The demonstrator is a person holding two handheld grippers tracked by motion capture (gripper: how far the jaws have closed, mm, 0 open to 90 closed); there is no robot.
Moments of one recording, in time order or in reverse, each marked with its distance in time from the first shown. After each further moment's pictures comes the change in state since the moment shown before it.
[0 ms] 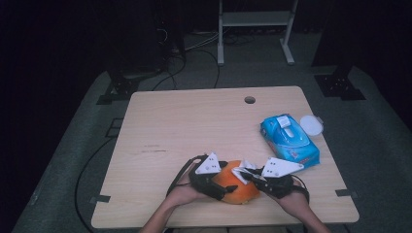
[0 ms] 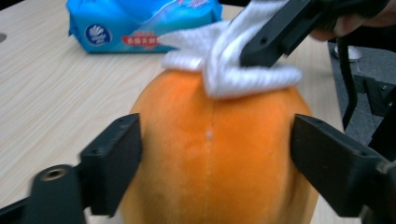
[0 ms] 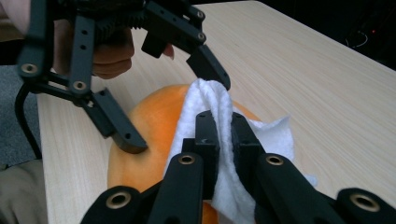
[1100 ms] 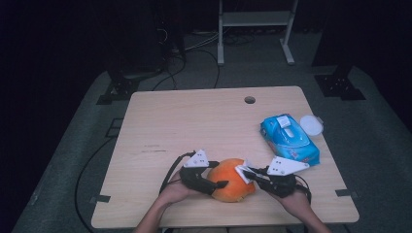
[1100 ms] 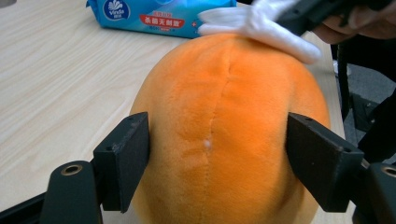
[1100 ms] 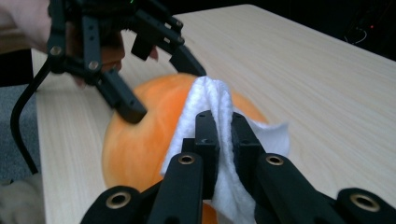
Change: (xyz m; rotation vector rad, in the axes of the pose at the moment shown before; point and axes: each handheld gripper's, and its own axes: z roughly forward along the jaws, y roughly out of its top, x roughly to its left) left arm 0.020 -0.016 -0.013 -0.007 -0.025 -0.128; right arm -0.007 -0.014 -0.004 -0.034 0.002 0.072
